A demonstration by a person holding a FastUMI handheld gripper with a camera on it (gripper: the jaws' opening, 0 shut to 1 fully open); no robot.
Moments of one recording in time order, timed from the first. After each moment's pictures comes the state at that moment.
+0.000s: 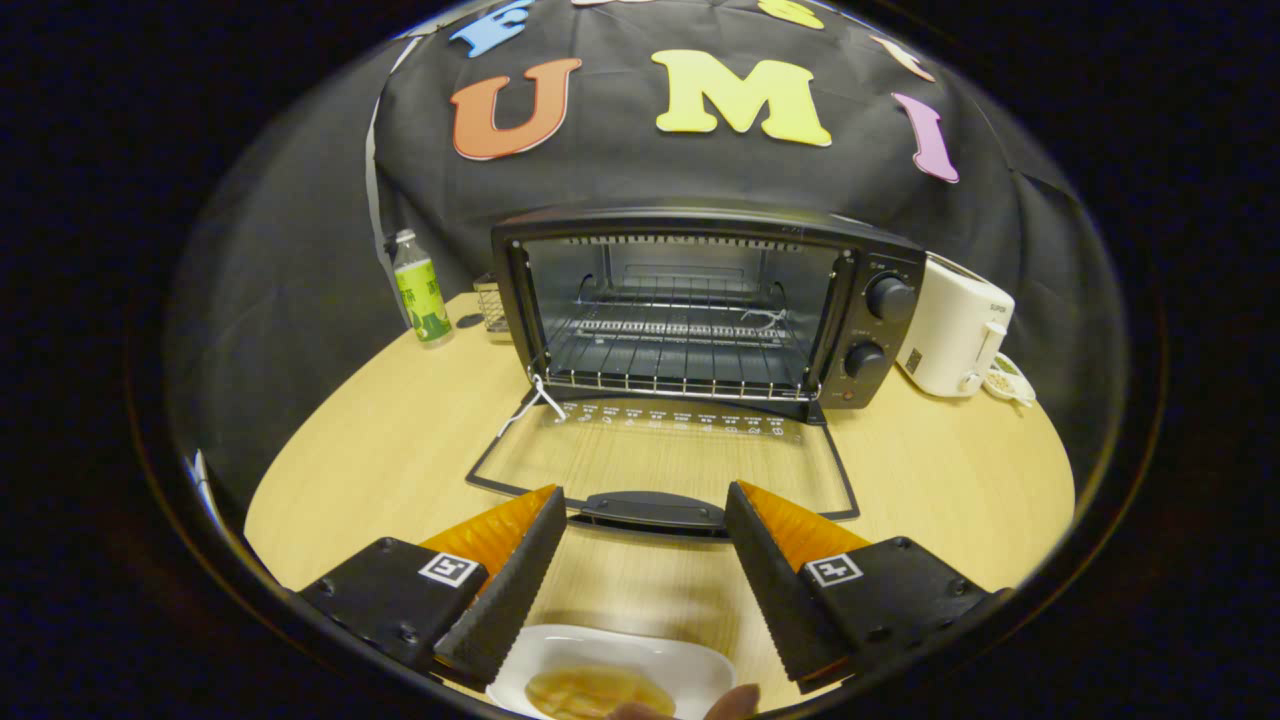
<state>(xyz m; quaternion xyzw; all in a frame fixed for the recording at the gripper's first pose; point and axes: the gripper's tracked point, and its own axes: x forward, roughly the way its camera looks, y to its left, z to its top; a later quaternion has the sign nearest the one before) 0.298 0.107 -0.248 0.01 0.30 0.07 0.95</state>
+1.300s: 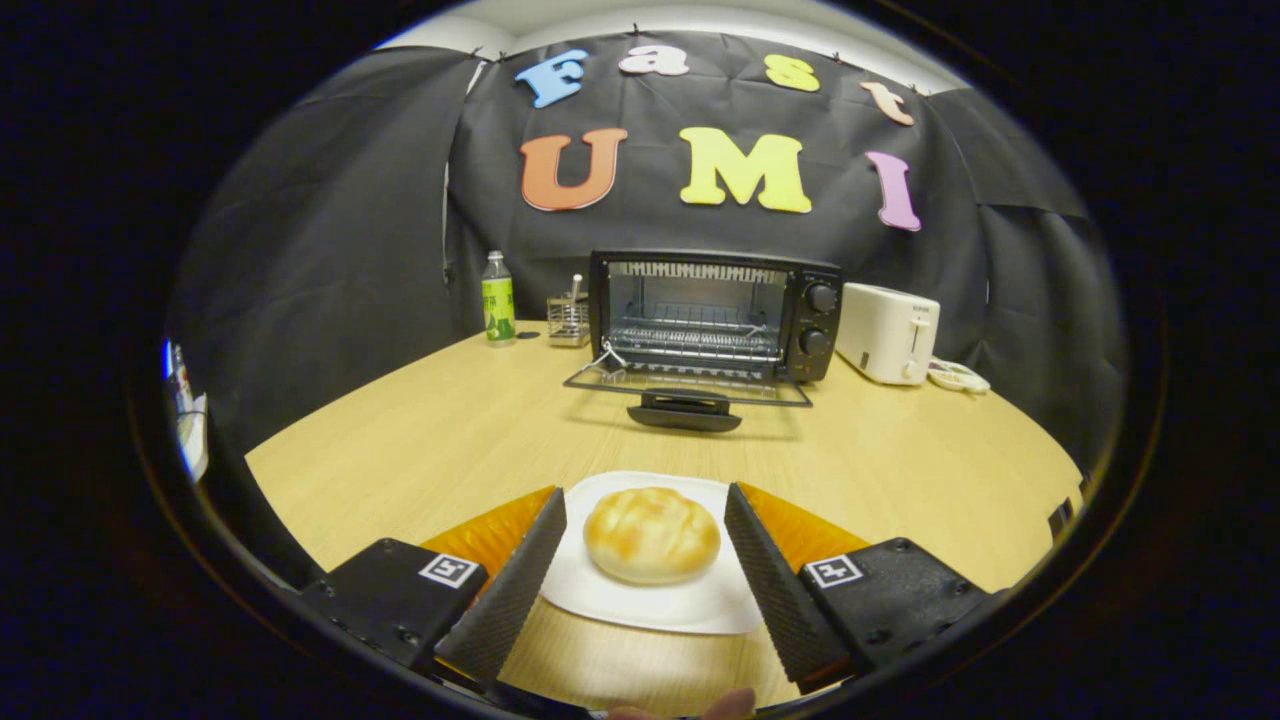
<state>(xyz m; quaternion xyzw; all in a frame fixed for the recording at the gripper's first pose) 0.143 0.114 -0.296 -0.01 0.20 0.08 0.98</state>
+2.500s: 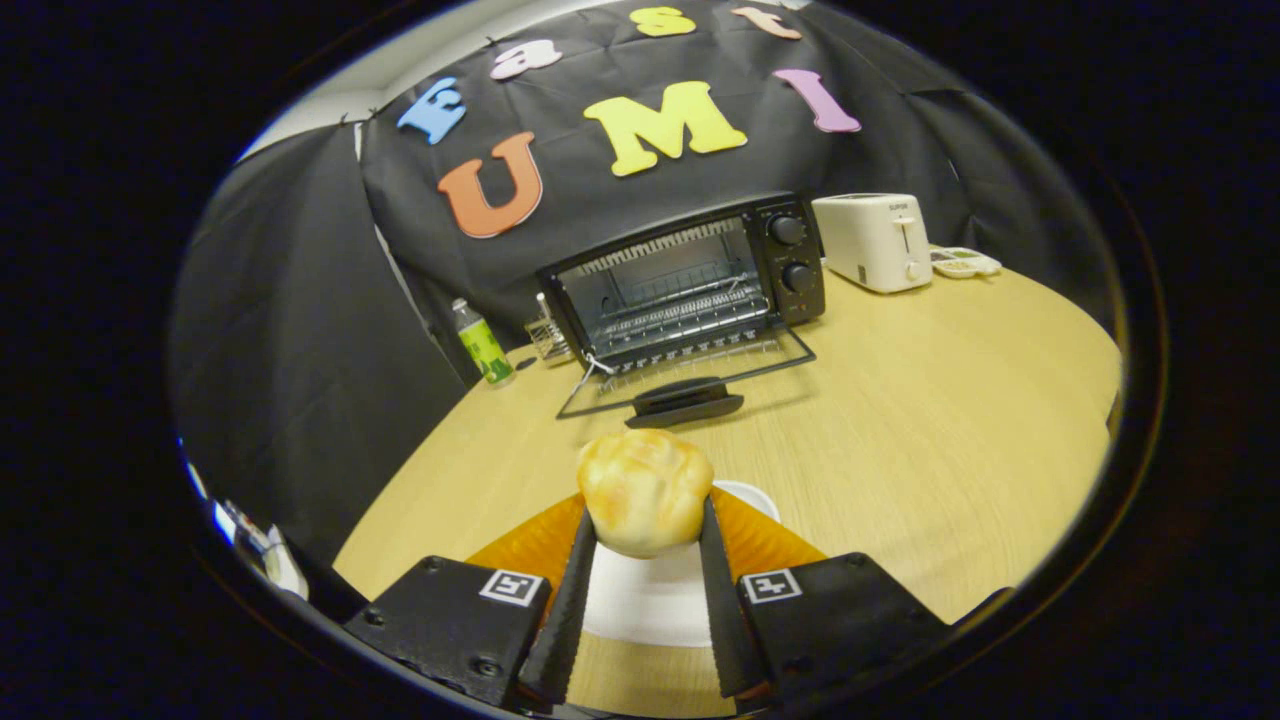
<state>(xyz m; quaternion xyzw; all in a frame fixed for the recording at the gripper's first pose) 0.185 0.110 -0.243 0.19 0.23 0.09 0.95</state>
